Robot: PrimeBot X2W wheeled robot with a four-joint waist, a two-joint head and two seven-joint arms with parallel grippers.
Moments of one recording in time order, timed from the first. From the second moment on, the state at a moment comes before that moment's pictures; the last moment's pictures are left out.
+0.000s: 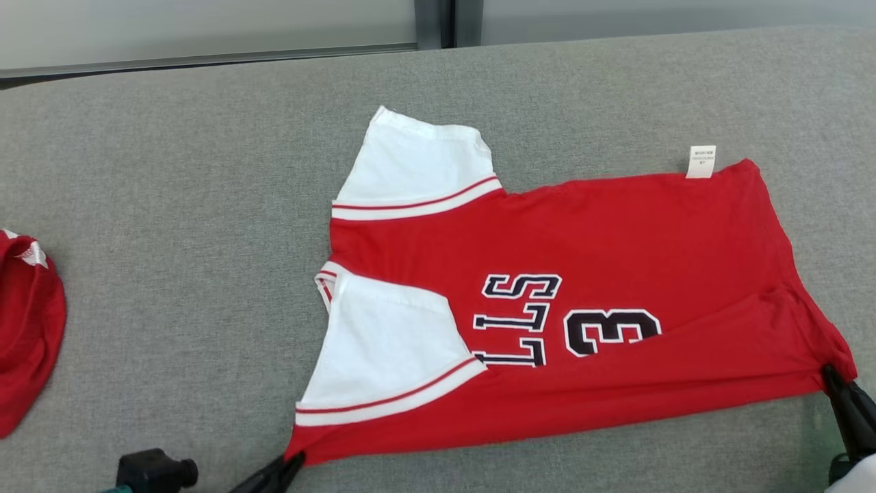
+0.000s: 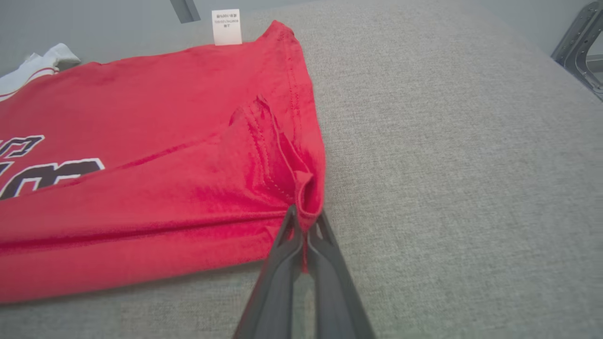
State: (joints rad) left arm -0.09 0.77 -0.85 -0.02 -1.02 -0.10 -0.23; right arm 0.04 -0.46 0.08 0.28 0.60 0.13 -0.07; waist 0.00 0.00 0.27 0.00
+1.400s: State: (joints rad) left arm -0.68 0.78 -0.76 0.01 -1.00 -0.01 0.20; right arm 0.03 -0.30 0.08 -0.11 0.28 0.13 0.03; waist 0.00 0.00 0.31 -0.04
